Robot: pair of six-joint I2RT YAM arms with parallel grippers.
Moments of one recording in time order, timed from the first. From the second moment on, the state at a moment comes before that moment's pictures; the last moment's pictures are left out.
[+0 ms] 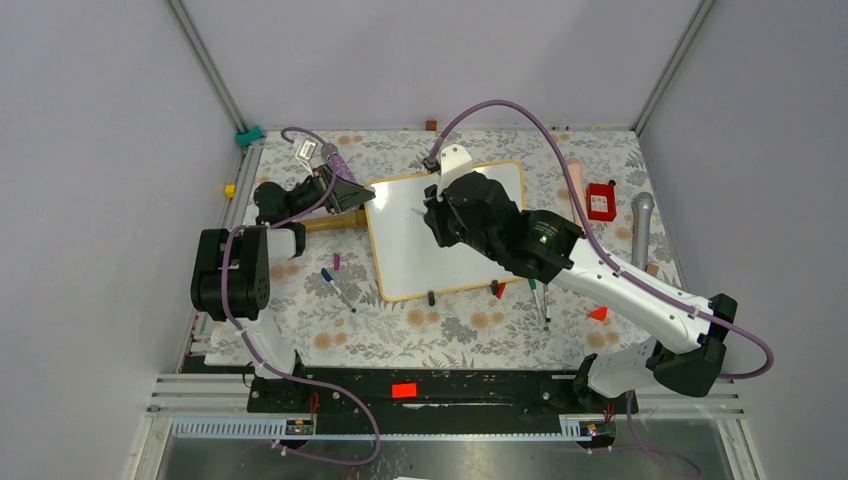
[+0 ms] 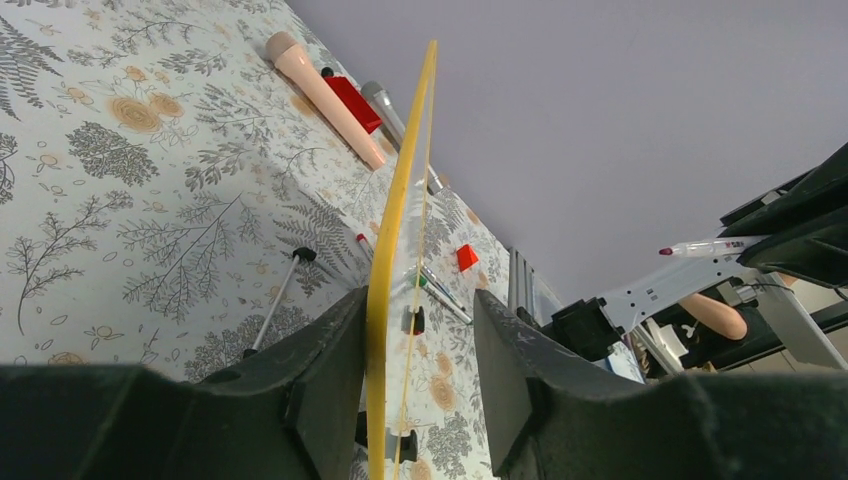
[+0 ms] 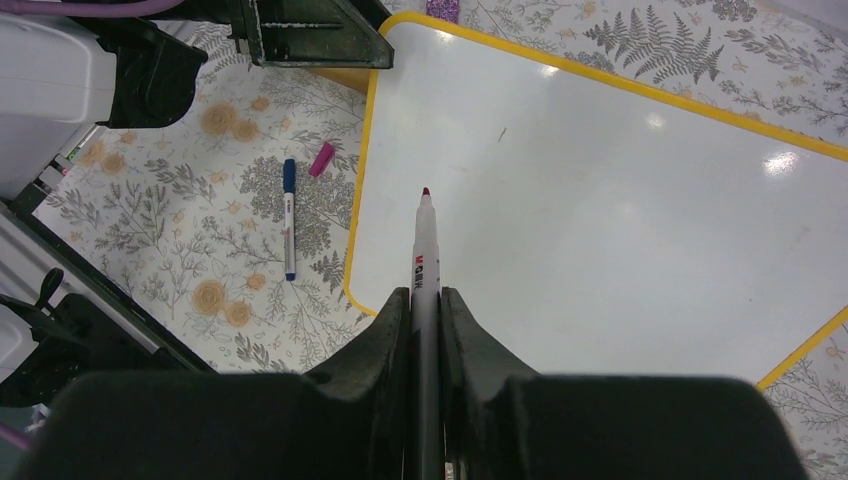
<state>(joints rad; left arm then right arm) 0.04 1.79 0.81 1.38 1.22 -1.17 1.04 1.39 1.54 -0.64 0.36 0.27</state>
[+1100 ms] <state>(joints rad) 0.22 1.29 0.54 1.39 1.17 -1.35 1.04 1.40 1.55 -0.61 0.36 0.21</state>
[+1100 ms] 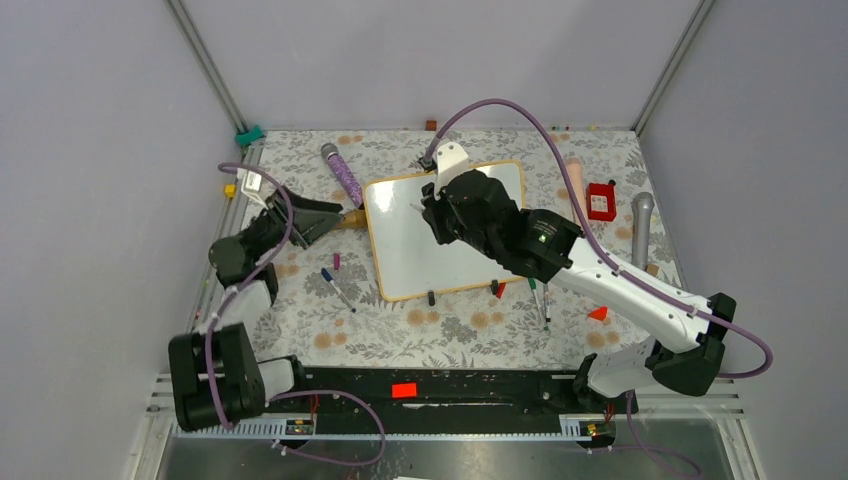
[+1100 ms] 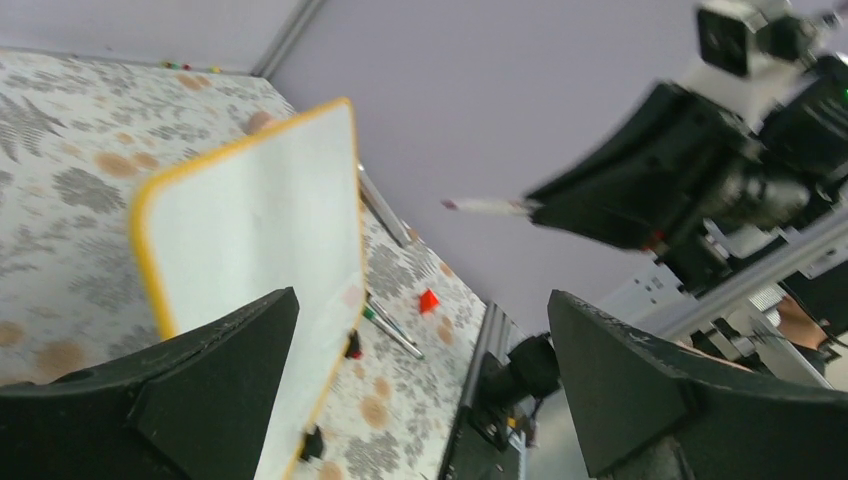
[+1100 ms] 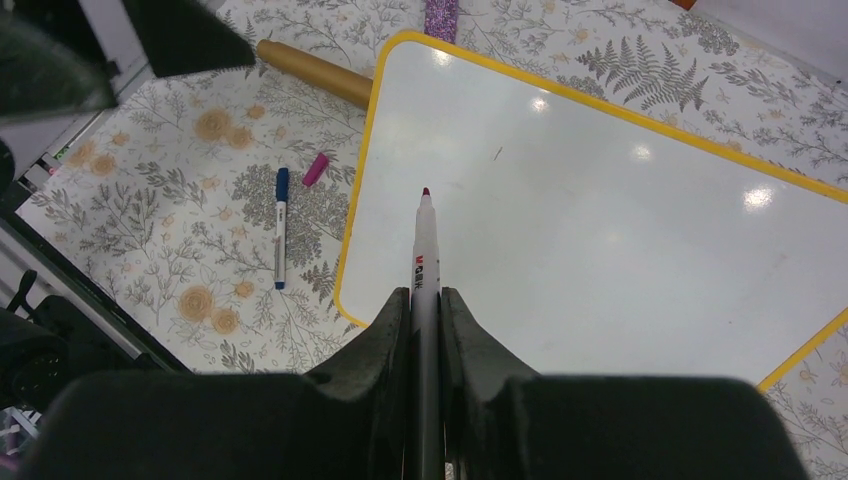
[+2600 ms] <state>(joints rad) 0.15 1.07 0.44 1.06 1.23 -1.32 1.04 1.29 1.46 -0.59 0.38 0.23</state>
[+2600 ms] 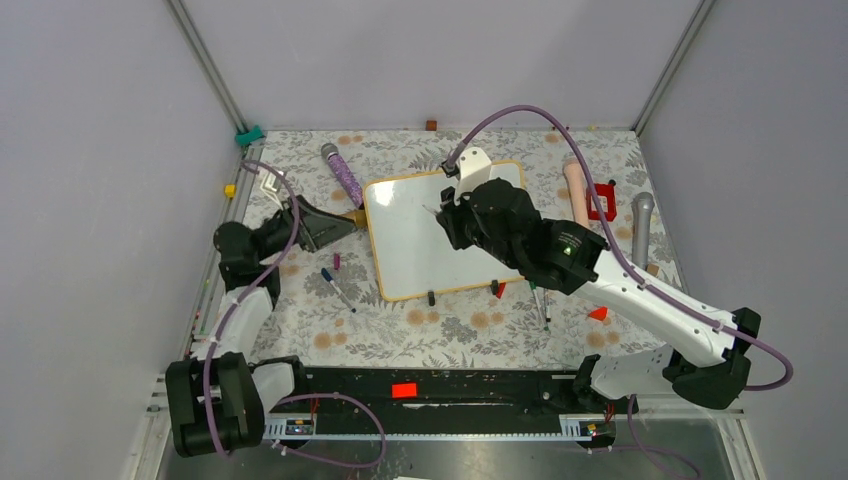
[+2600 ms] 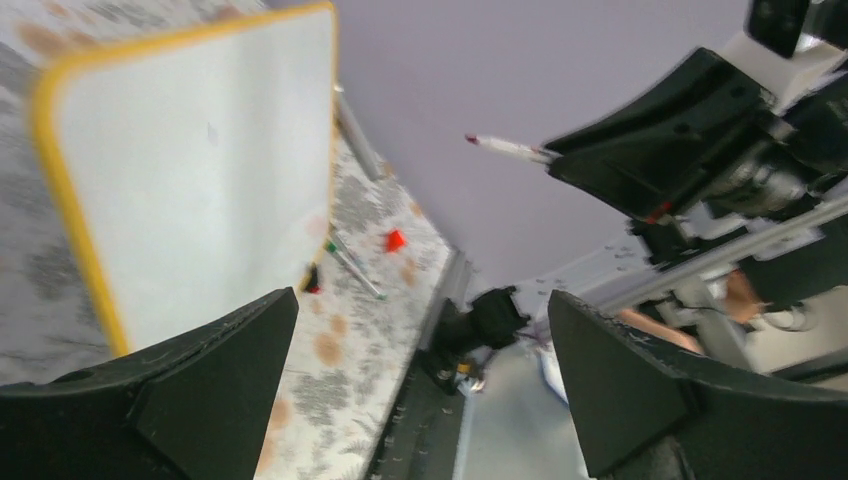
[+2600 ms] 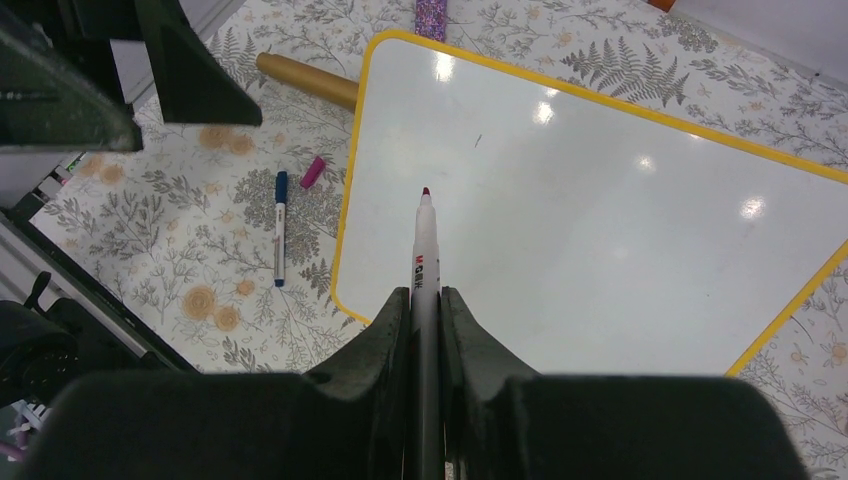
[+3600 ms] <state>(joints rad) 0.15 1.68 0.91 0.95 1.20 -1.12 0.95 1.40 1.61 -0.67 0.32 0.16</state>
